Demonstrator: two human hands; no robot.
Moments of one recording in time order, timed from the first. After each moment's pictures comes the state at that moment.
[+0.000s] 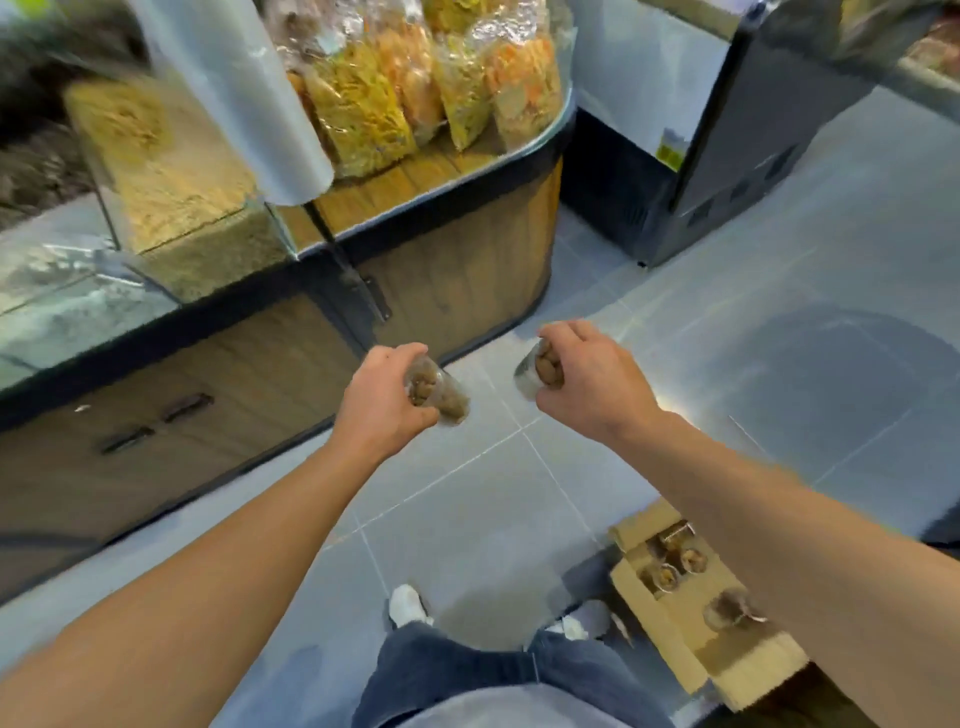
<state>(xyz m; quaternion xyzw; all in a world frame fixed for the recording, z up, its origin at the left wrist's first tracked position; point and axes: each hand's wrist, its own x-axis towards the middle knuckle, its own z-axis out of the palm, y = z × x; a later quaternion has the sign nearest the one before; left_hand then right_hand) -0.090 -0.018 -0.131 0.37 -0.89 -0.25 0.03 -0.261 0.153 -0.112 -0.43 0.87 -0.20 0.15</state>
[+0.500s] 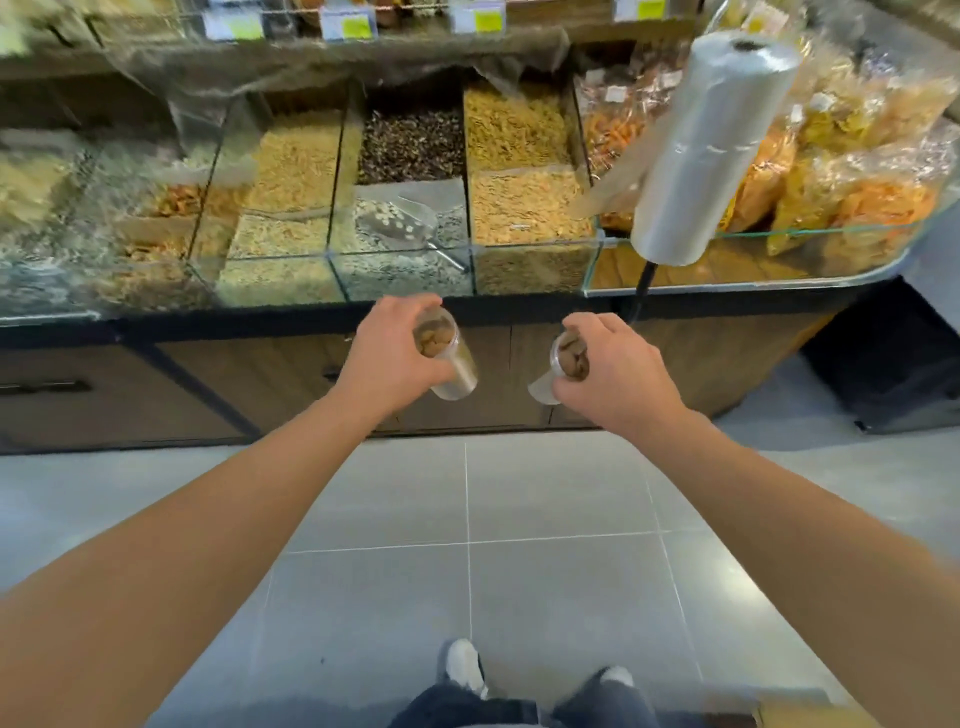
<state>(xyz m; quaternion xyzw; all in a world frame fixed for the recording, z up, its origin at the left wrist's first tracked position) 0.193 -0.232 -0.038 0.53 -0.80 -0.24 0.17 -0.029 -0.132 -0.044 -0.61 0.76 -0.17 0.14</state>
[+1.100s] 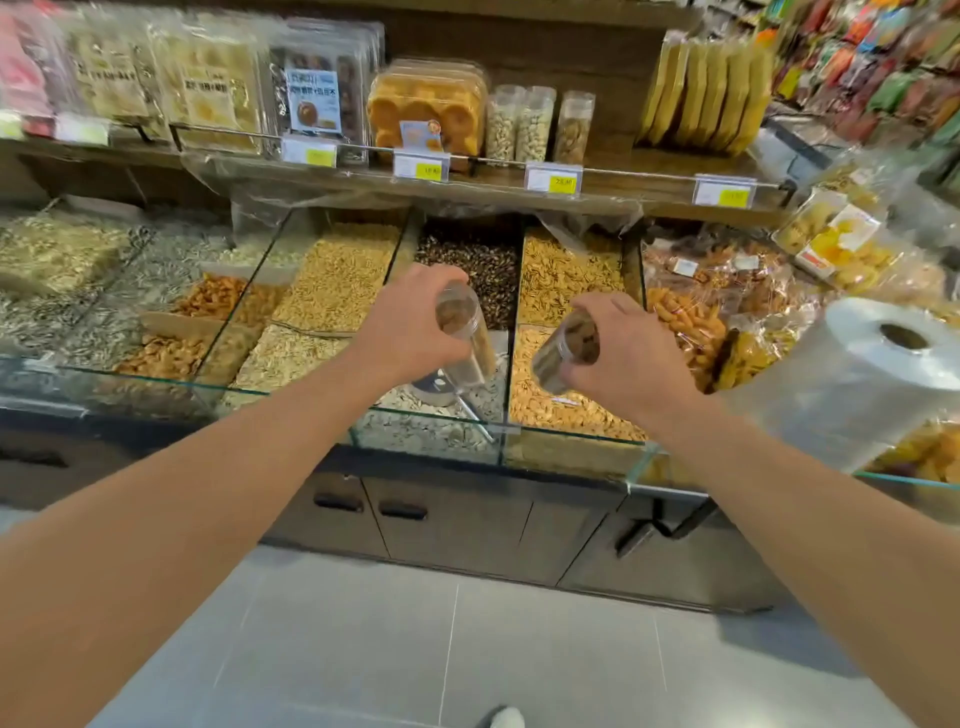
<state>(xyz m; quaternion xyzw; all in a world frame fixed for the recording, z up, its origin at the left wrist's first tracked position) 0.151 -0.482 0.046 0.52 -0.80 -0.16 0.25 -0.072 -0.413 0.044 -0.69 0.70 -0.19 0.04</state>
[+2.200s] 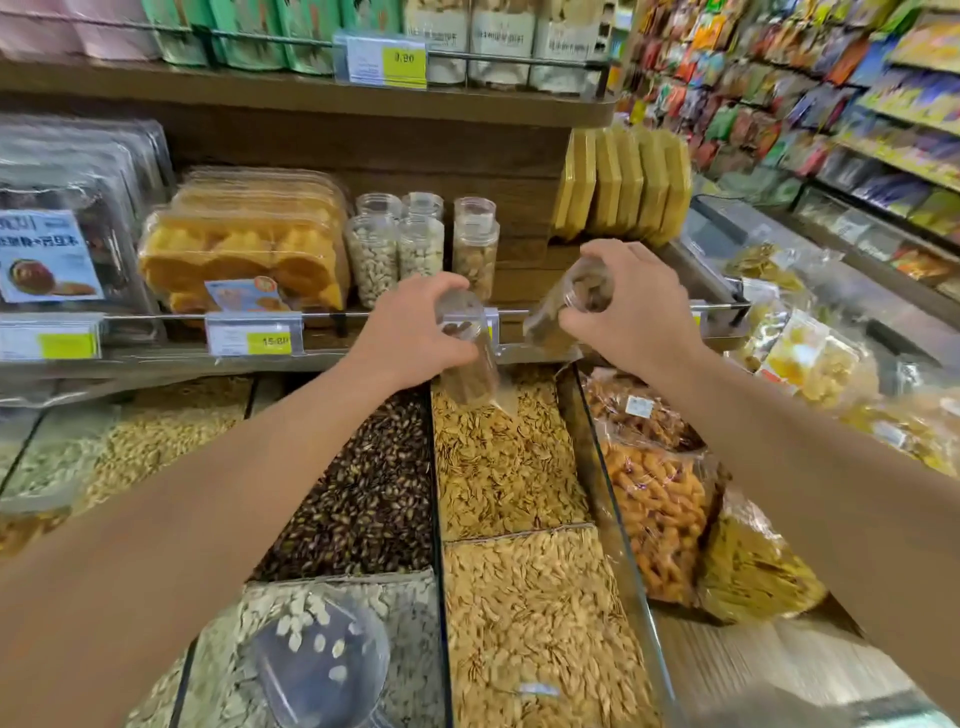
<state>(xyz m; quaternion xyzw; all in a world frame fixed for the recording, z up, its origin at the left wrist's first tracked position) -0.027 -0.847 0.091 0.40 -0.85 -0.22 0.26 -0.232 -0.756 0.118 -0.57 0.76 -0.30 -0.04</state>
